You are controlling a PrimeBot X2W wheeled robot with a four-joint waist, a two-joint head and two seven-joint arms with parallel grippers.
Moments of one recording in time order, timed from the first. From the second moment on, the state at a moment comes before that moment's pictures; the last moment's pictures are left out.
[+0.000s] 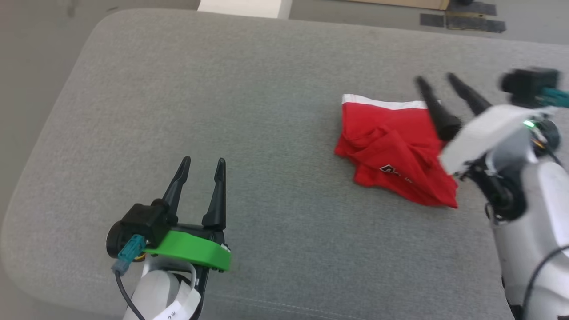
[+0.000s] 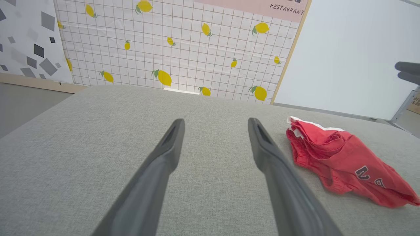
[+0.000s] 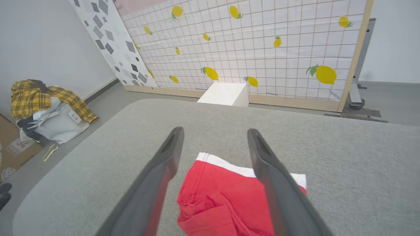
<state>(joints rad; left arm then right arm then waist) -0.16 0.05 -0.14 0.11 -0.25 -0.11 -0.26 -0.54 -0.16 0.07 0.23 0.45 0.13 0.26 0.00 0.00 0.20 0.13</state>
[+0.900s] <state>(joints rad) -0.19 0.05 -0.15 0.09 -0.23 -0.12 -0.26 -0.64 -0.07 -0.37 0.65 0.64 0.13 0.76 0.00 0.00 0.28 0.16</state>
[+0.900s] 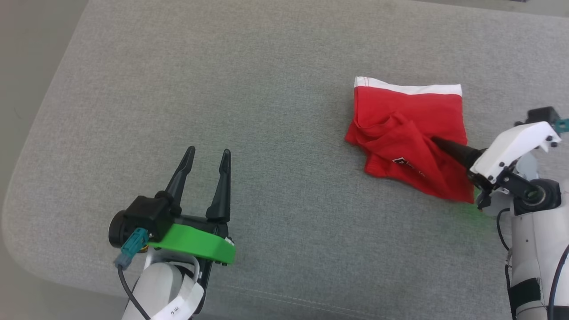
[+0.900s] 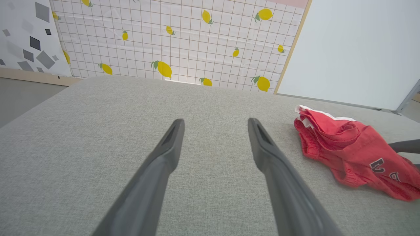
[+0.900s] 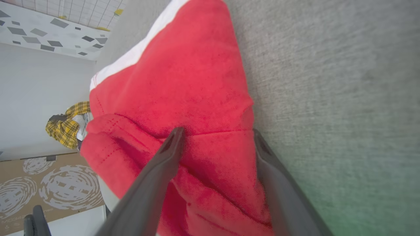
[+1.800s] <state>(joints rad) -0.22 0.05 -0.15 0.06 -0.19 -0.12 -0.26 -0.69 -0.27 0.17 0.43 0.39 0.13 0.87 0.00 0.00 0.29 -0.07</state>
